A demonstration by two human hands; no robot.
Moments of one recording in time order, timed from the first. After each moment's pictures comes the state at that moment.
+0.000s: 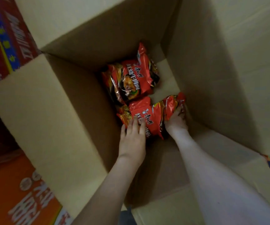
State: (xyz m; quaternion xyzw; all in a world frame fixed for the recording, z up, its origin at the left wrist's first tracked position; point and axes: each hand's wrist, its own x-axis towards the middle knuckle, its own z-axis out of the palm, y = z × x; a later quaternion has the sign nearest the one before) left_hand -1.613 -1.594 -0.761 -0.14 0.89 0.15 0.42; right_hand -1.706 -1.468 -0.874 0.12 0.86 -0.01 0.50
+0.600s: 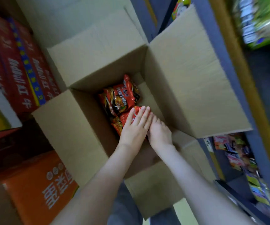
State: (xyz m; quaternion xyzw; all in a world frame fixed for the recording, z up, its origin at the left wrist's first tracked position) left_hand -1.669 -1.586 -0.626 0.10 0.98 0.00 0.18; right_hand -1.700 -1.480 -0.675 -0.13 0.95 -0.04 0.28
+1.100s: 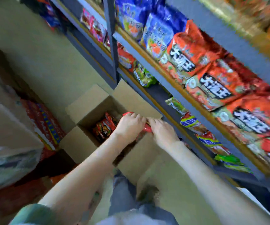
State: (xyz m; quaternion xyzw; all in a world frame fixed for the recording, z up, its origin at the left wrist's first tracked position) left_hand -1.665 -1.518 -0.261 0.32 0.95 -0.02 0.06; right_hand -1.652 -1.361 -0.270 -0.20 0.97 -0.08 0.13
